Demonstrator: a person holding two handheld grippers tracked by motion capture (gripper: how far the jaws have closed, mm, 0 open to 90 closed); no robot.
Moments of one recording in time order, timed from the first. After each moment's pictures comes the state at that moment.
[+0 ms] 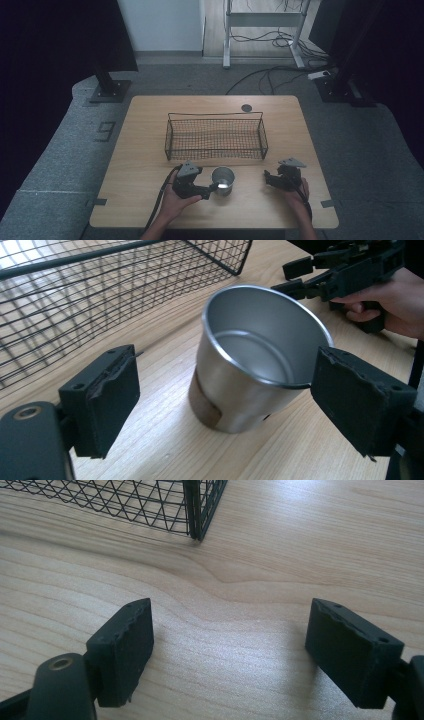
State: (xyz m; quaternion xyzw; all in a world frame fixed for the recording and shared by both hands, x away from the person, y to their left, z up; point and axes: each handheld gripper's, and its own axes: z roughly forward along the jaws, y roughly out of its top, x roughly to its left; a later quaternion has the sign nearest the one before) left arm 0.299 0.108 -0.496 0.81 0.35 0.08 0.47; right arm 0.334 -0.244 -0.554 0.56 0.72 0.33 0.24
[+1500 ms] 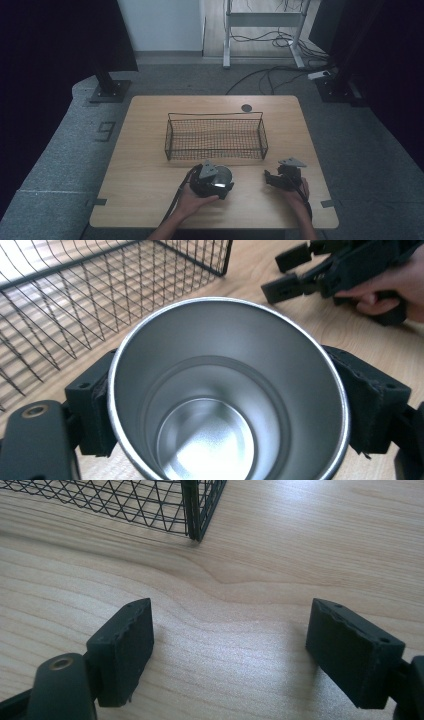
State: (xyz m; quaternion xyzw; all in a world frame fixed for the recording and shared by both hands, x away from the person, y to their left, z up) left arm 0.307 0.065 -0.501 0.83 0.31 0.11 0.45; right arm 0.335 -0.244 -0.555 0.56 0.72 0.33 0.24
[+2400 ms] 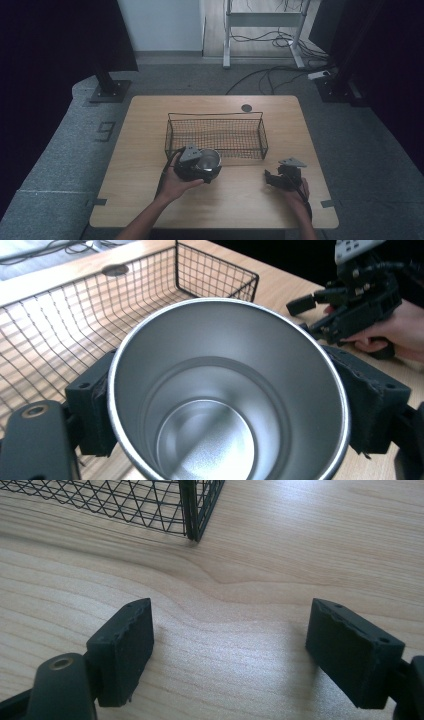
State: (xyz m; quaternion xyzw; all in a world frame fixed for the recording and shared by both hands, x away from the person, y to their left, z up) left arm 0.333 0.107 -0.448 0.81 0.29 0.13 0.48; right arm 0.335 -0.244 -0.555 0.56 0.72 0.33 0.24
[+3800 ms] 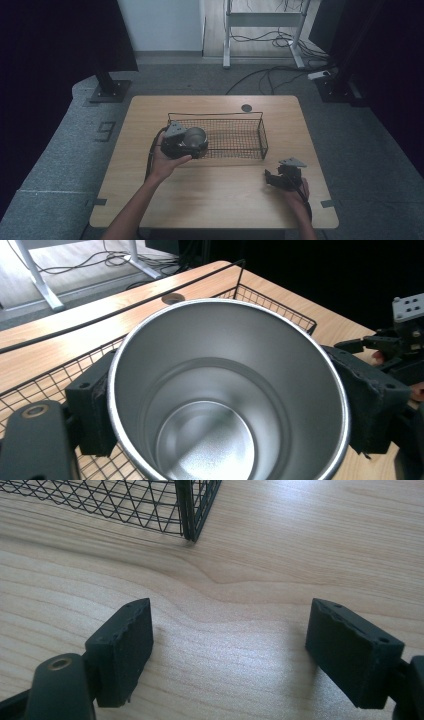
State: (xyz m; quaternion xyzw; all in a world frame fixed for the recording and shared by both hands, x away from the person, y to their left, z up) left arm 0.378 0.139 -0.417 0.79 0.34 0.16 0.49; right arm 0.335 -0.245 -0.555 0.56 0.72 0.33 0.25
